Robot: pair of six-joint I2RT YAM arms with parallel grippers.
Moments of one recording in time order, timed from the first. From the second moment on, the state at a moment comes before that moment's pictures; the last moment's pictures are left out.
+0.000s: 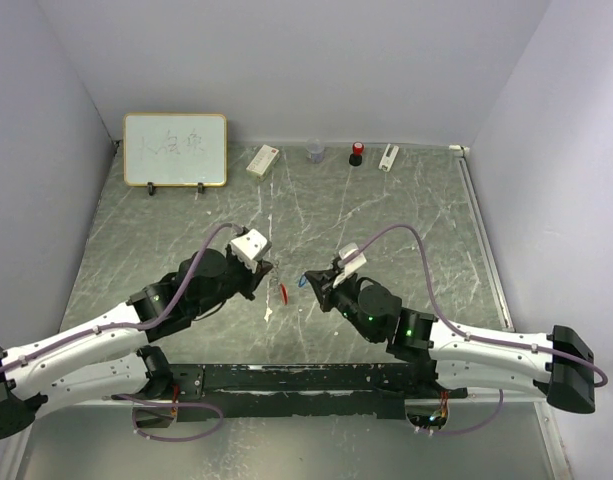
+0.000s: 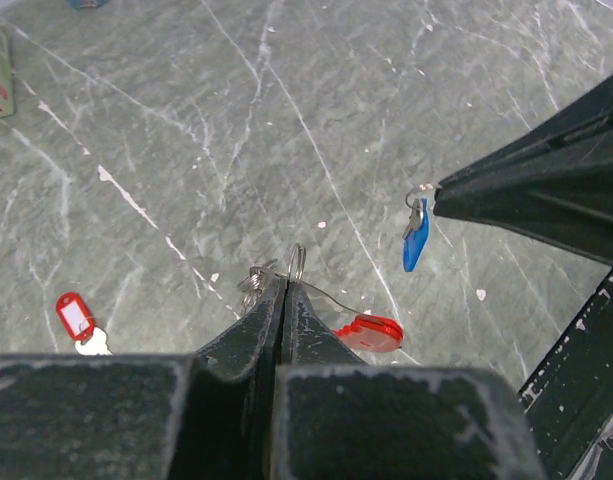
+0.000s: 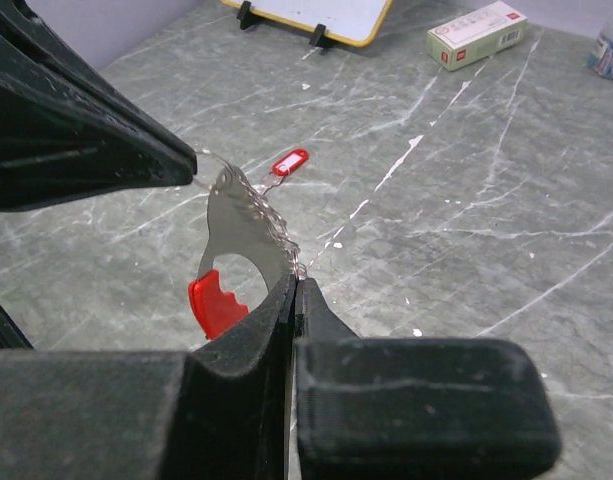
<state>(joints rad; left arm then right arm) -1.00 0.86 0.68 -0.12 -0.23 -0.08 1.22 0.87 0.45 0.32 0.52 0.18</state>
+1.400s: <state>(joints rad) -1.00 0.94 0.71 -0.03 -0.11 -0.07 1.22 0.99 0.58 0.29 0.45 0.14</state>
